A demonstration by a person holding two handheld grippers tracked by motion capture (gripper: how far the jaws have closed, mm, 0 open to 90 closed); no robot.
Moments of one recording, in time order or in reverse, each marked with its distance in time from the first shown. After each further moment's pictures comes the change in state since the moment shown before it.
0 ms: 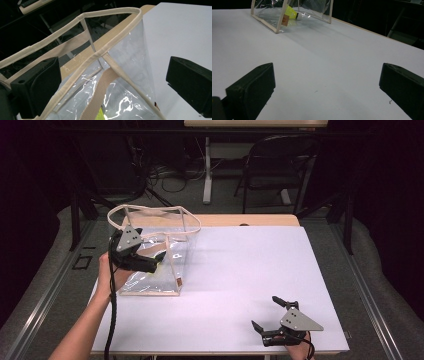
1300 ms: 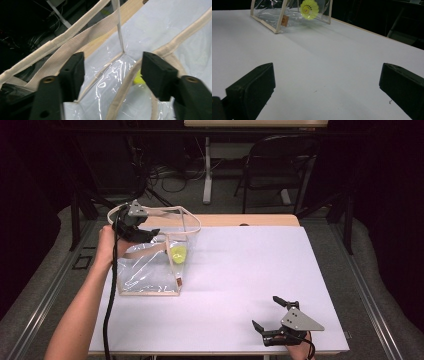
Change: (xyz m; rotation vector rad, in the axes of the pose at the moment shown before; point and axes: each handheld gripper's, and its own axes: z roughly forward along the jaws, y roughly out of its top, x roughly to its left) left arm 0.064 0.025 0.053 0.245 0.004 0.023; right arm -0.001 0.000 -0.001 -0.001 -0.001 0.003
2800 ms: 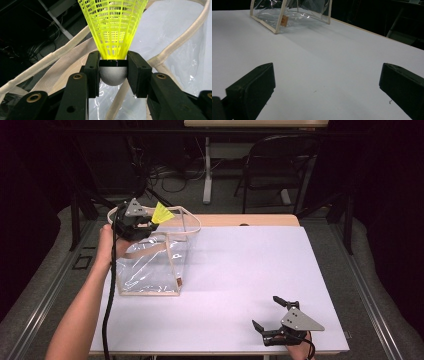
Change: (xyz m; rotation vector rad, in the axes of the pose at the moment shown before) left arm 0.000 0.003 -0.005 -0.061 -0.012 0.009; right arm 0.000 0.000 0.000 -0.001 -0.002 0.002
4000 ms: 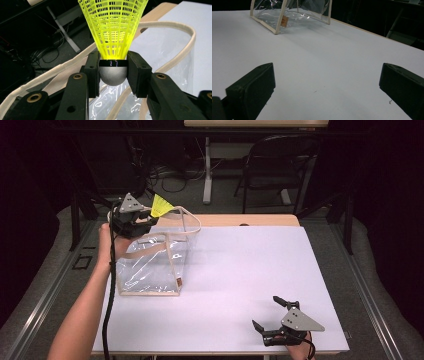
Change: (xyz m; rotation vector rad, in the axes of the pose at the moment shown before) left arm -0.004 0.010 -0.015 -0.089 0.034 -0.069; right arm 0.000 0.000 0.000 -0.002 0.000 0.002
